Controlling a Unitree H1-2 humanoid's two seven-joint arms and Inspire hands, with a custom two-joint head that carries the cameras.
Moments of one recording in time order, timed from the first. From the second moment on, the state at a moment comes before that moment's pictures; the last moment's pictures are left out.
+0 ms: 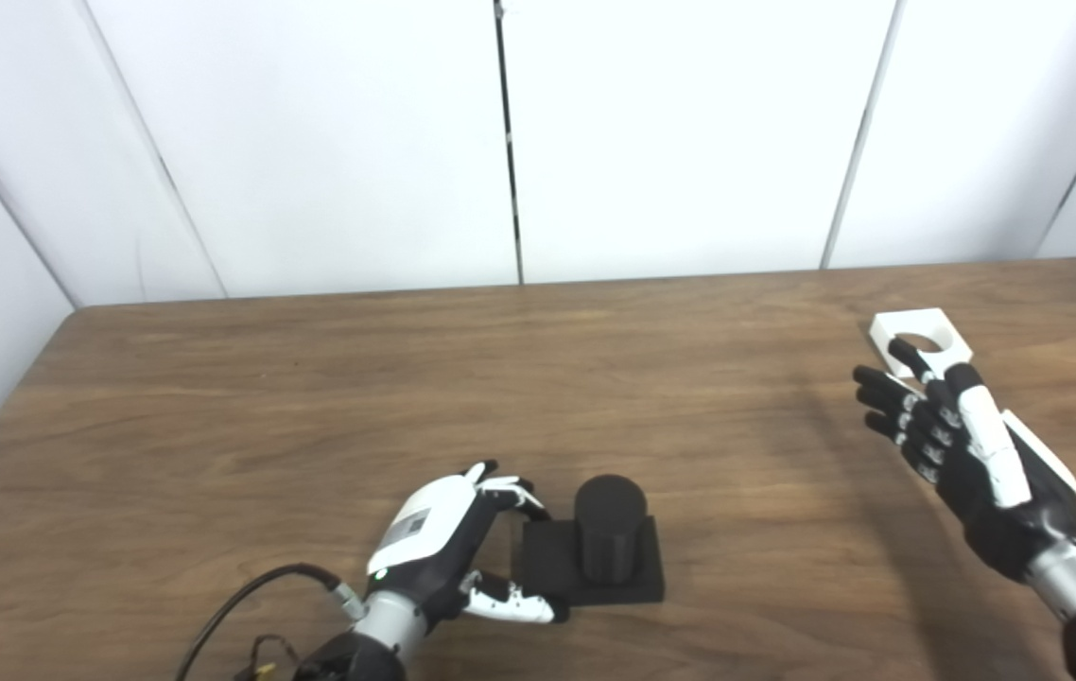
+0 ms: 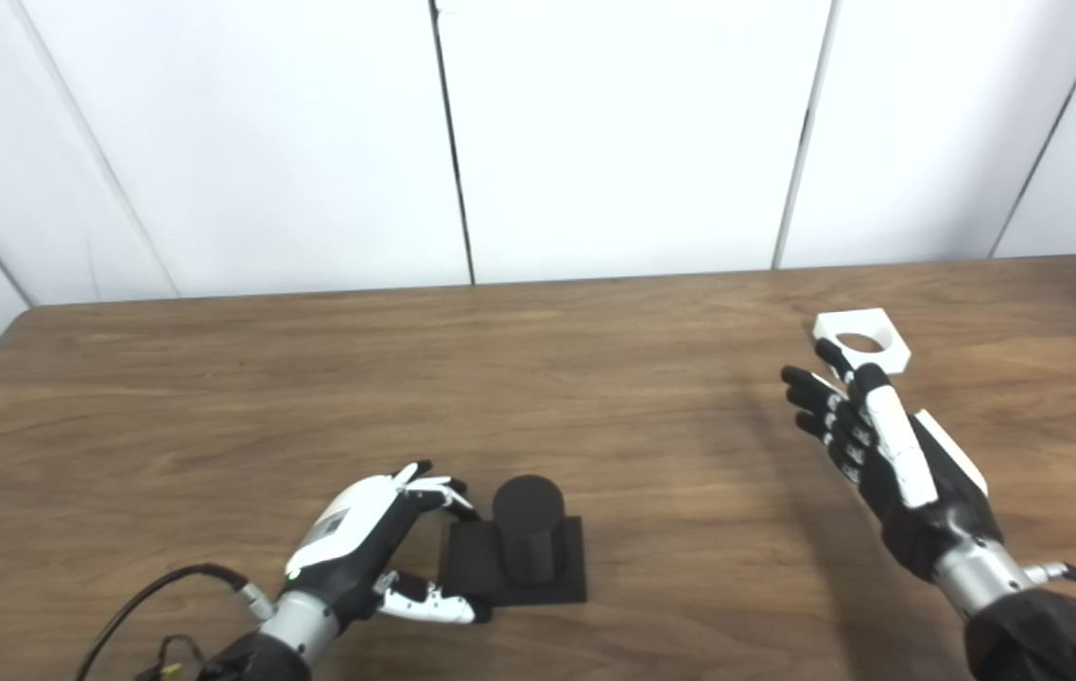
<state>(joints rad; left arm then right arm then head) -0.06 0.16 -0.38 -0.36 0.81 0.41 -0.38 0.00 -0.38 -0.21 -0.40 0.33 0.44 0.18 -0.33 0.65</state>
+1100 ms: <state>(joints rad) -0.04 0.19 -0.38 -0.34 0.79 0.37 -0.30 0.03 -0.37 -0.21 -0.41 0.30 0.42 0.19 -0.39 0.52</state>
